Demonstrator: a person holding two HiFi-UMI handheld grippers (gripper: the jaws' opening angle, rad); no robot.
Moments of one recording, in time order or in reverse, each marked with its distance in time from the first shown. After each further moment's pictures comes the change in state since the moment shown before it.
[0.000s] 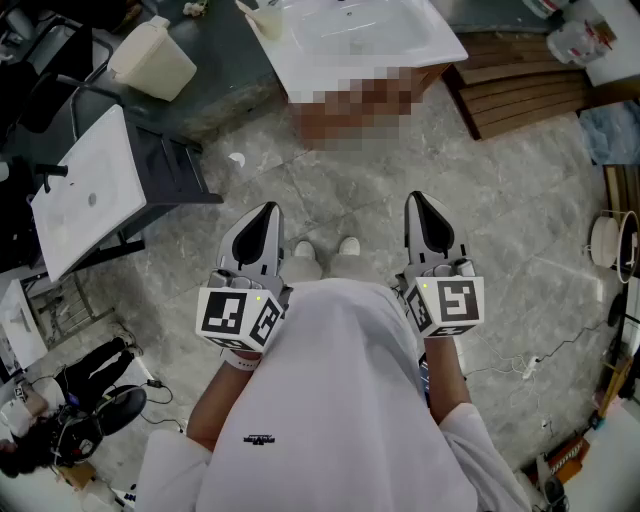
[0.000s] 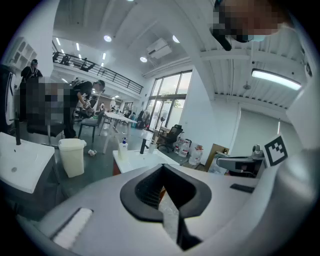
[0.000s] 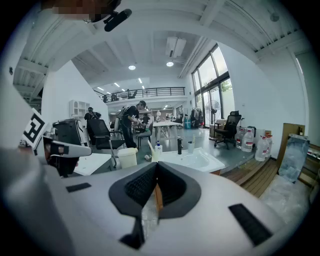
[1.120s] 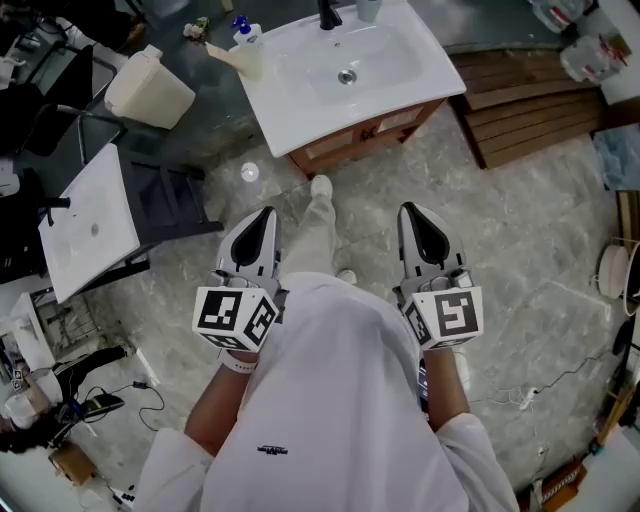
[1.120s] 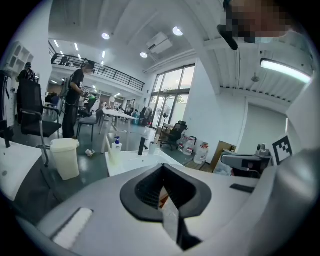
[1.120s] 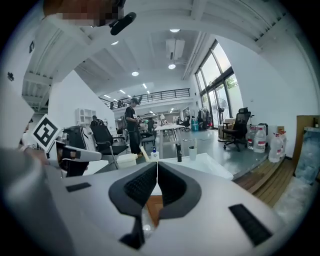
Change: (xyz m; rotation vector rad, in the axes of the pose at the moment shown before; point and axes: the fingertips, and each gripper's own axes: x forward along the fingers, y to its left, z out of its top) left arm 0.149 -0.022 0.020 -0.014 0.039 0.049; right arm 0.084 -0.113 0.026 0.012 -0.042 0.116
